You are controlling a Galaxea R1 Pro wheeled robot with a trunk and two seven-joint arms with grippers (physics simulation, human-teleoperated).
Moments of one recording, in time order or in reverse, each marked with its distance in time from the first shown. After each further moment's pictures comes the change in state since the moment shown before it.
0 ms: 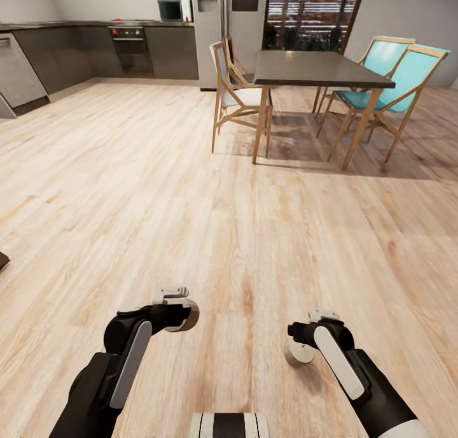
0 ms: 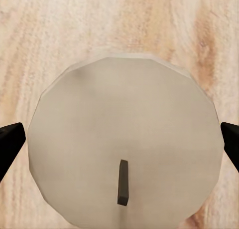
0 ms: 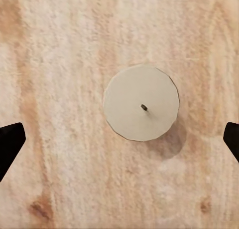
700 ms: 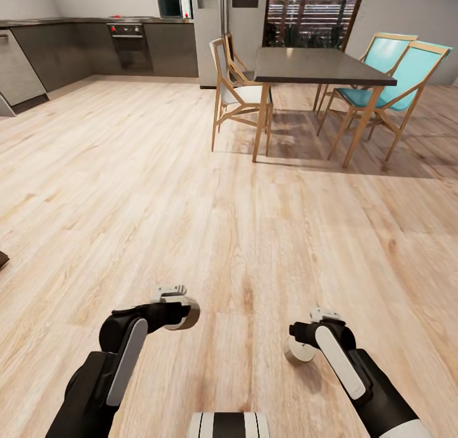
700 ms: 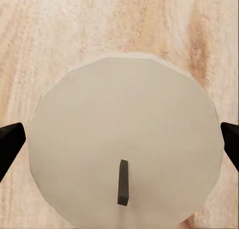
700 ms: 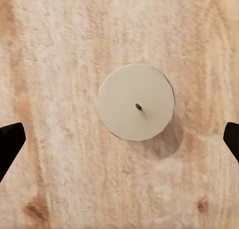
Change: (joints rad) left arm -0.004 0.003 0.029 -0.009 0.014 0.008 -0.039; right arm 0.000 -0.005 -0.006 0.000 0.003 0.000 0.000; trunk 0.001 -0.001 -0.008
